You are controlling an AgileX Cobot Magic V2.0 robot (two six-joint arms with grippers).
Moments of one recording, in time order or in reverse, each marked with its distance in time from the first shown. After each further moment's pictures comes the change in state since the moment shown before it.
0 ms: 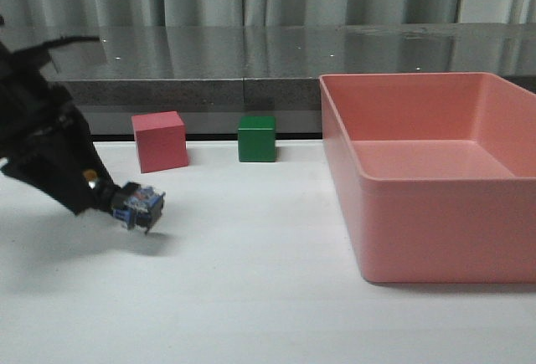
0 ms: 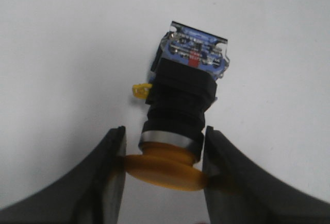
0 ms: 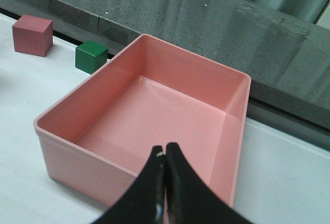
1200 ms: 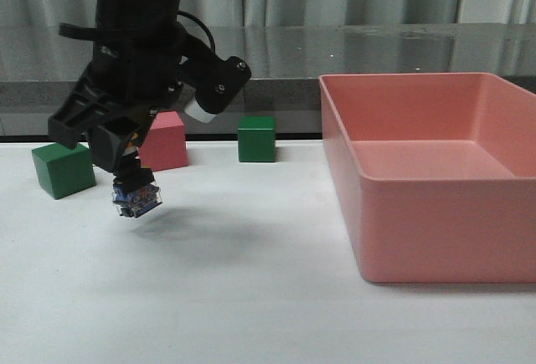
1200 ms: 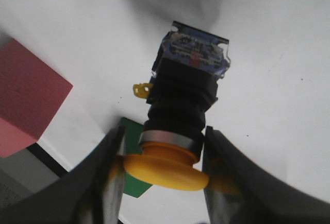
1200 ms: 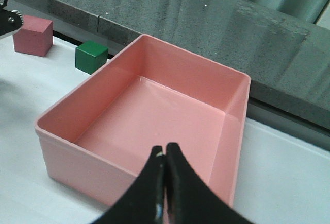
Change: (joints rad) left arm -0.602 -0.013 -0.175 1.177 -0.002 -0.800; right arm 0.000 0.000 0.000 0.000 0.000 0.000
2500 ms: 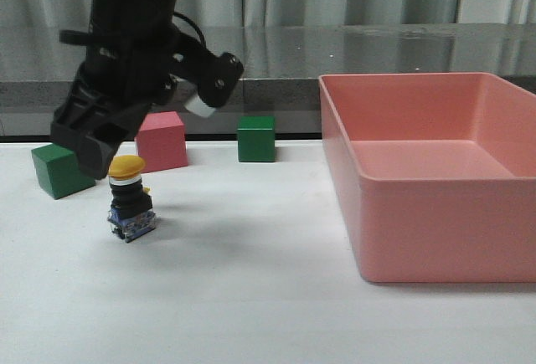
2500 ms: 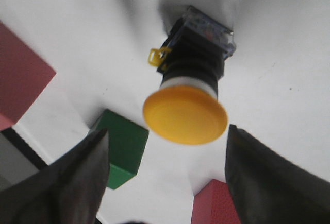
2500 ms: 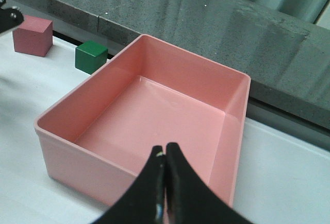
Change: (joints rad) left arm 0.015 -0.015 0.000 -0.004 0.035 -0.115; right arm 0.000 0.000 0.000 0.000 0.000 0.000
